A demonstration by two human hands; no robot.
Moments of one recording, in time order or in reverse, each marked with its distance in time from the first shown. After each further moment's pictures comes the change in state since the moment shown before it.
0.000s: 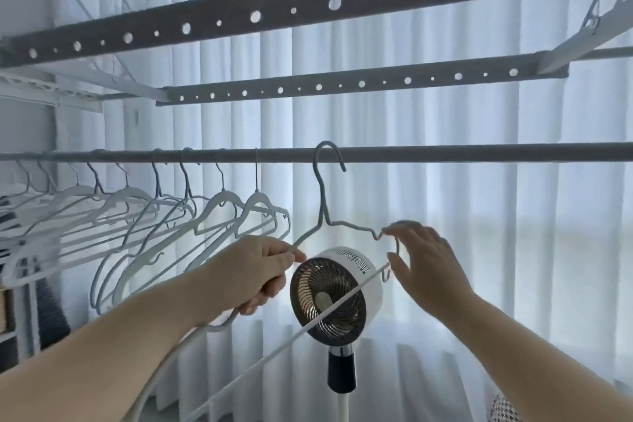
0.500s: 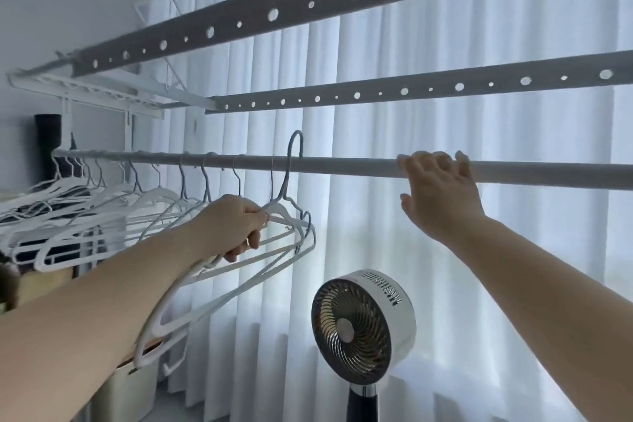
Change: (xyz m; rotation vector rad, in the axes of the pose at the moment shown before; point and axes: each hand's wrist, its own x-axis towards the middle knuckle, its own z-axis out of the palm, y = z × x) left_hand 0.072 0.009 -0.025 0.234 0.430 -0.044; right_hand 0.124 0.023 -0.014 -0.330 0.072 -0.159
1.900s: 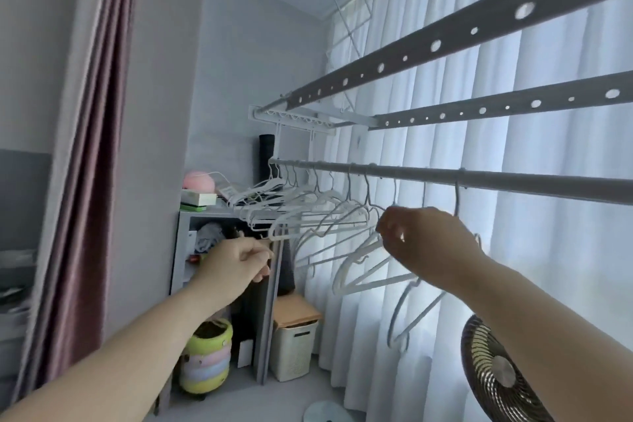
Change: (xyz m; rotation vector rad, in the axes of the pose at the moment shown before) left_hand -0.166 -0.062 -0.067 0.154 0.533 -0.147; right_hand -0.051 -0.126 -0.035 0.668 -0.032 -0.575
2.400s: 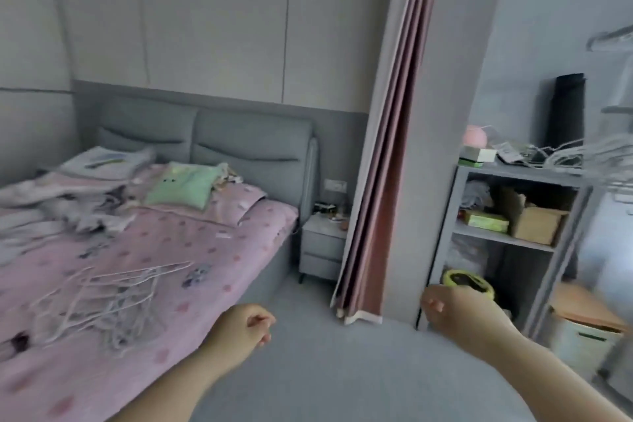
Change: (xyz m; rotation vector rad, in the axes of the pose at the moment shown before) left_hand -0.323 -0.197 -0.326 0.308 0.382 -0.777; right_hand -0.035 -0.386 0.170 0.238 -0.555 -0.455
